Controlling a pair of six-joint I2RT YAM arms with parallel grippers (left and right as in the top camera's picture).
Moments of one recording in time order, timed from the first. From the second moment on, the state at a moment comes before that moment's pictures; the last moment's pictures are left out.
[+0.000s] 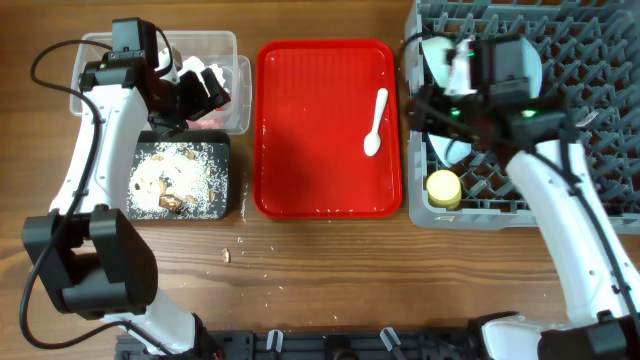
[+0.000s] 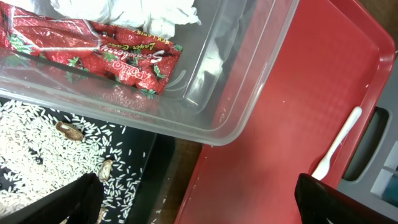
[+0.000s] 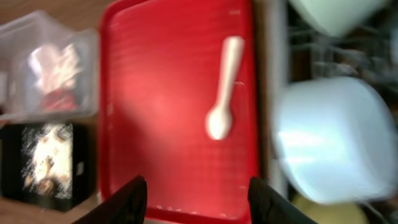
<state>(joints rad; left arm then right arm) 0.07 1.82 1.54 -0.96 0.30 -0.39 0.20 1.48 1.38 -0.87 -0.22 0.39</state>
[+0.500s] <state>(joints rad) 0.07 1.82 1.54 -0.96 0.30 -0.39 0.41 2.01 1.91 -1.15 -0.10 0.47</state>
